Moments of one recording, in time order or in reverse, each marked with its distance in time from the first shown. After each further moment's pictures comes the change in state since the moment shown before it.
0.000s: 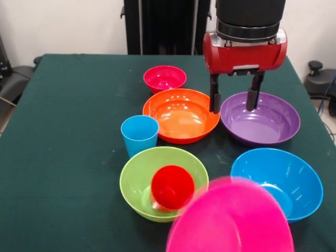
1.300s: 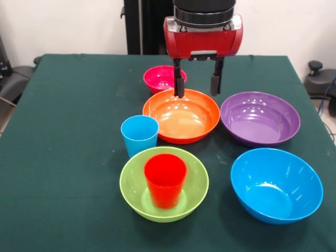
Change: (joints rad) arm -0.093 -0.065 0.039 0.099 -0.031 0.000 0.000
